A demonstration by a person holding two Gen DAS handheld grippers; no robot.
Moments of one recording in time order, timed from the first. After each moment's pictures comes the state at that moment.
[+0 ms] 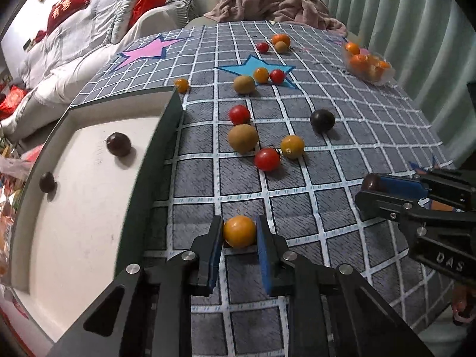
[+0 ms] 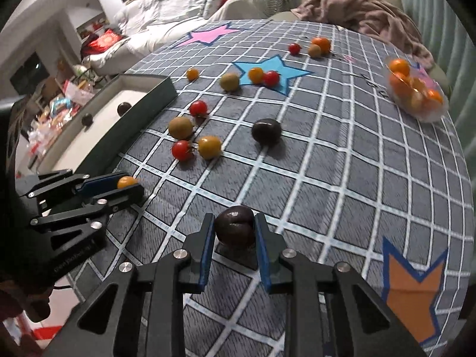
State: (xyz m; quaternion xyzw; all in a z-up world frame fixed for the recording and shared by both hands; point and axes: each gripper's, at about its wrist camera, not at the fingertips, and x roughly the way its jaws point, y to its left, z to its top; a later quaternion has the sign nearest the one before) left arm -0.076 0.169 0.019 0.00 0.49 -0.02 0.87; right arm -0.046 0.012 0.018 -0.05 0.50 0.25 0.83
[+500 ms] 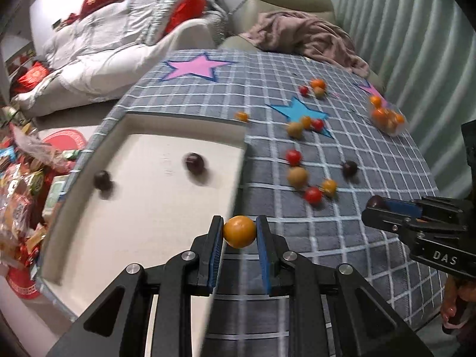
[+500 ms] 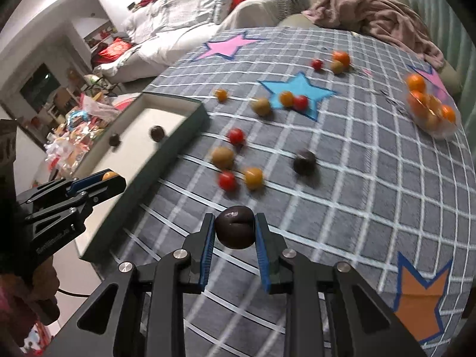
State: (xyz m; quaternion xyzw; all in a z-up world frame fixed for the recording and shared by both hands) left arm -0.095 0.241 0.069 -0.05 0.45 0.03 0.89; right arm -0.042 0.058 0.057 -0.03 0.50 0.30 0.82
